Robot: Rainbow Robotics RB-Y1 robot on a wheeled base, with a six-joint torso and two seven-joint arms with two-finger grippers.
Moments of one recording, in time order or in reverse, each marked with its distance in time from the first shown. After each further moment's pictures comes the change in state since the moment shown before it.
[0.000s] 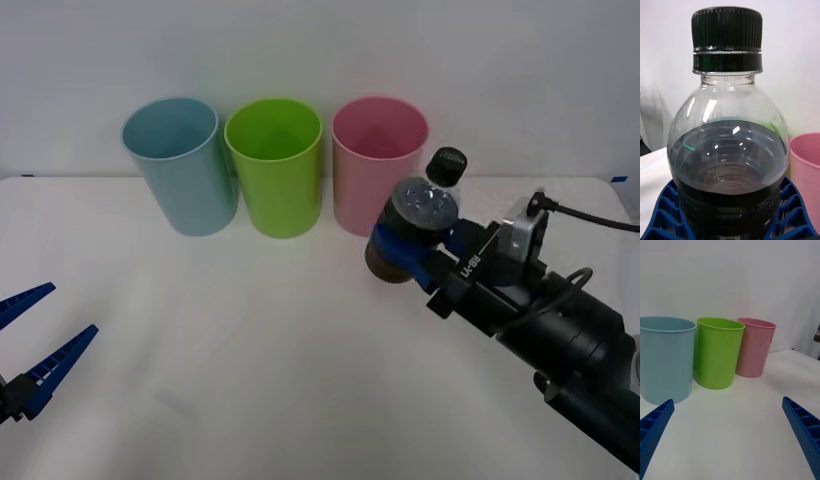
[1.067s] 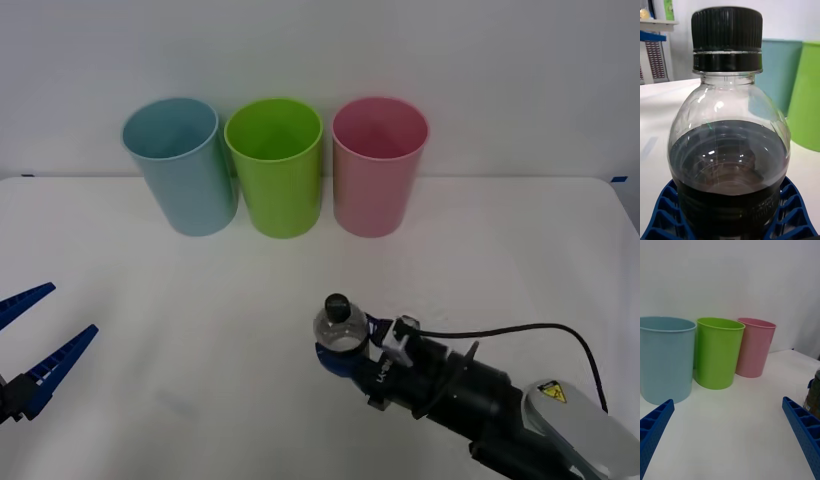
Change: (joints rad) right arm -0.063 0.080 0.262 0.411 -0.023 -0.117 0.476; left arm 0.000 0.000 0.000 0.000 0.000 0.000 0.000
